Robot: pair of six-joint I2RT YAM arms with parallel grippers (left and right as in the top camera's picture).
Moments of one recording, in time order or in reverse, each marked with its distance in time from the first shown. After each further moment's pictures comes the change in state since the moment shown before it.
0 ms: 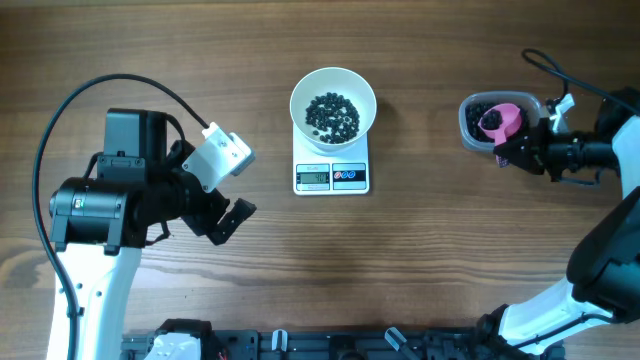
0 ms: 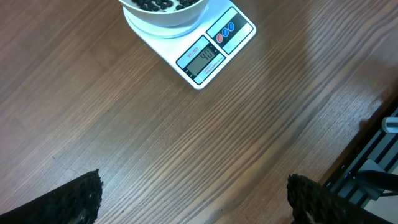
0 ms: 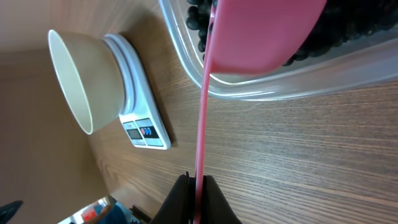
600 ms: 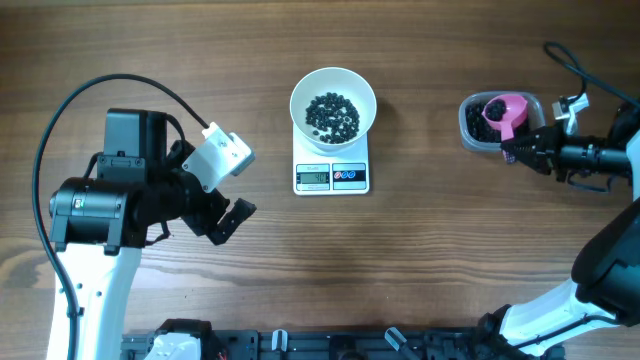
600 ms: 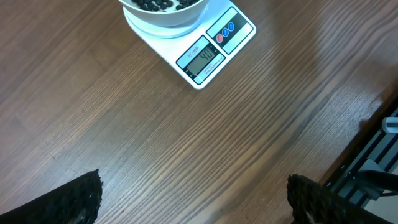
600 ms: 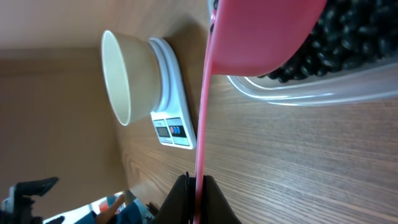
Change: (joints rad) left arm 0.000 0.000 0.000 0.000 0.000 0.000; right arm -0.063 0.000 0.000 -0.053 -0.158 -0.140
